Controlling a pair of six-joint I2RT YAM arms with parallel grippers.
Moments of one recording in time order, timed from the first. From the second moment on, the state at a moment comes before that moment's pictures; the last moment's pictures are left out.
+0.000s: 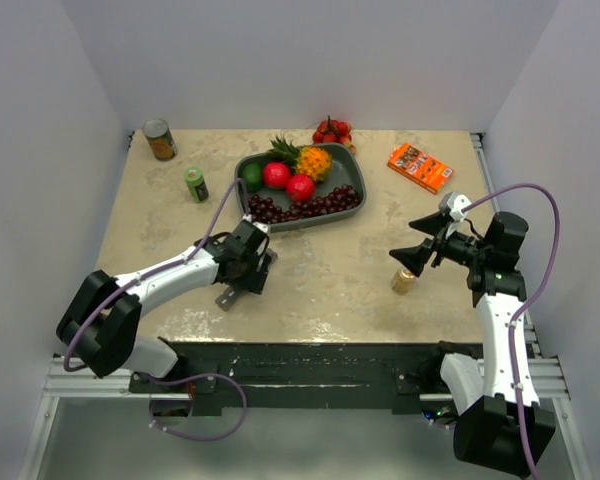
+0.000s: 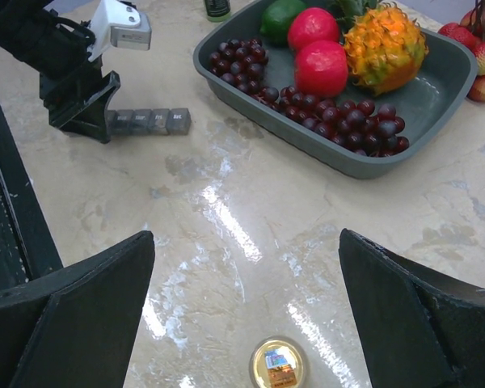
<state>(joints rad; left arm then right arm) -0.65 1.43 0.83 -0.58 -0.18 -0.31 -0.25 0.85 0.67 -0.25 -1.17 -0.30</state>
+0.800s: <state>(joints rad) -0.58 1.42 0.72 -0.50 -0.11 -0.35 -0.25 0.85 0.68 -0.27 -1.20 -0.32</state>
